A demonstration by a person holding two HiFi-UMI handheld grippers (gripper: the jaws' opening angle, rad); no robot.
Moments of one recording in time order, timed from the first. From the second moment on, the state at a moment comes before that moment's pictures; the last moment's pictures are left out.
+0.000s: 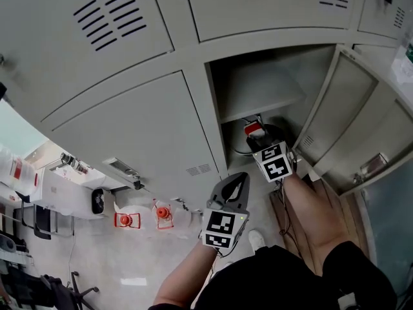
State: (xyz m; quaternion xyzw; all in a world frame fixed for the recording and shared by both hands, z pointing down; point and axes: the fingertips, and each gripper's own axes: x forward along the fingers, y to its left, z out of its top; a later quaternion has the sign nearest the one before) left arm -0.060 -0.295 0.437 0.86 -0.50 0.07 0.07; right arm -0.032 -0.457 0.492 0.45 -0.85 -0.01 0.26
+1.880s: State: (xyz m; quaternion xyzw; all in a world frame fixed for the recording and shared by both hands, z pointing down) left arm -0.081 -0.078 0.447 0.87 -0.48 0.05 0.10; right arm -0.011 -0.127 0.438 0.47 -0.87 0.07 0.14
